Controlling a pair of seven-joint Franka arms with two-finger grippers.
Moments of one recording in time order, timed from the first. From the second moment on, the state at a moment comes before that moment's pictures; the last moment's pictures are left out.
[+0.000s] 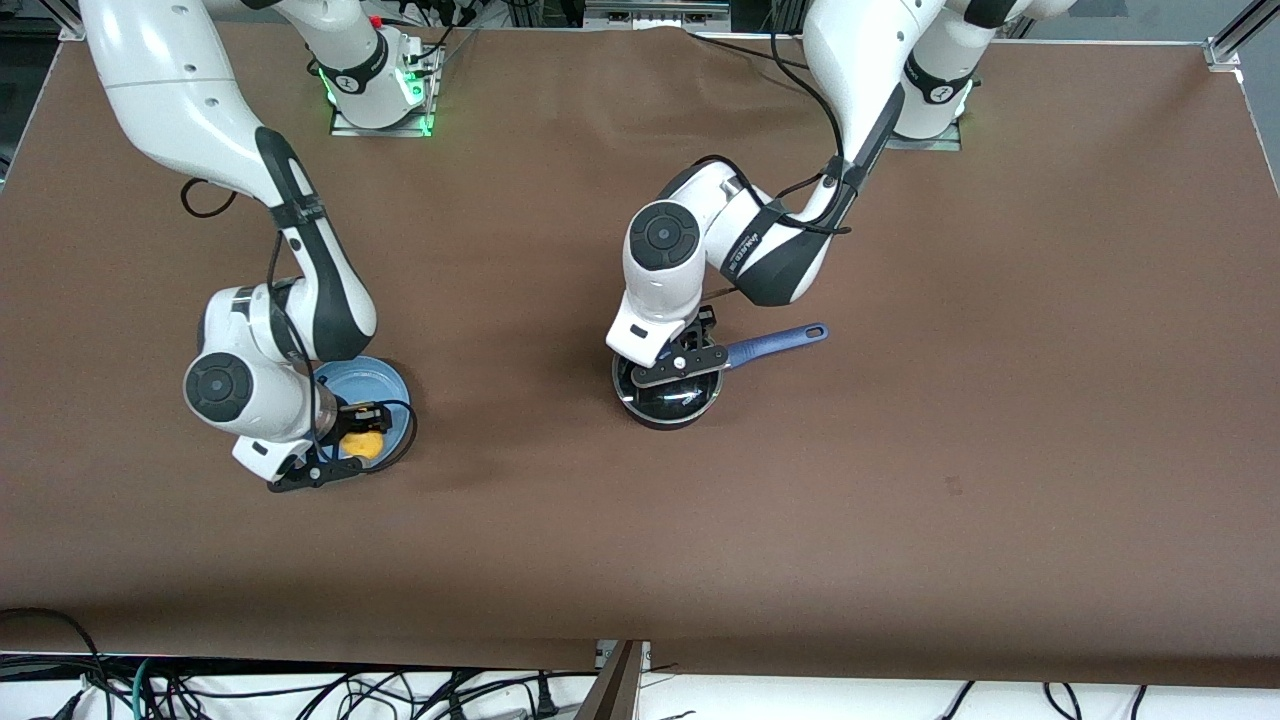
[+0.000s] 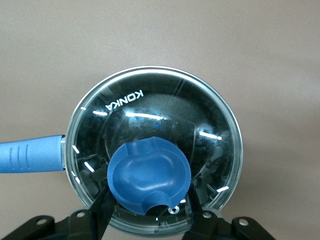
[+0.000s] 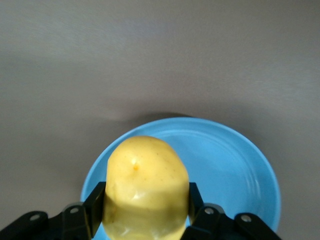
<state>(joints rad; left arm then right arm) -0.69 0.74 -0.04 -1.31 0.00 2.02 -0.99 0.16 0.67 -0.01 -1.54 -0.02 2.13 -0.08</state>
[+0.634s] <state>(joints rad) -0.68 0.75 -0.03 -1.31 0.00 2.06 -0.99 0.18 0.51 -0.01 -1.43 -0.02 1.75 -0.08</state>
